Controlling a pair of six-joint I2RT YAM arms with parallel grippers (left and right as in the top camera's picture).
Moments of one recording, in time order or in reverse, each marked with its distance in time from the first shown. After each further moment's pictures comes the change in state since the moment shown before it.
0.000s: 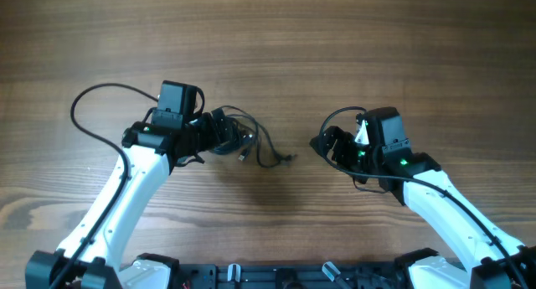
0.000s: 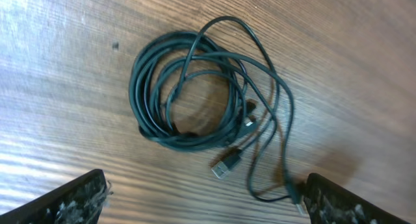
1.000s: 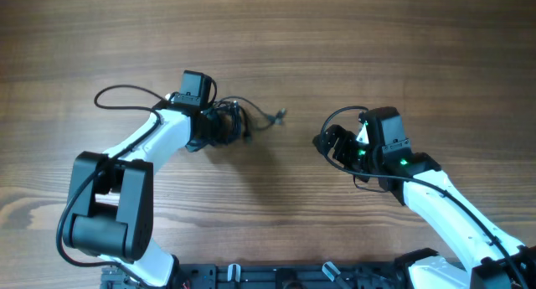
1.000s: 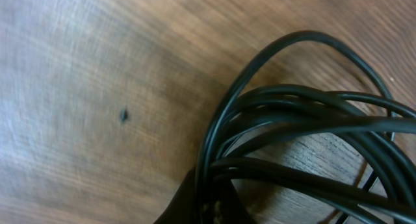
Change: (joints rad) left arm 0.003 0.404 0.063 0.169 -0.074 -0.229; right arm 0.000 0.000 0.000 0.007 0.057 0.000
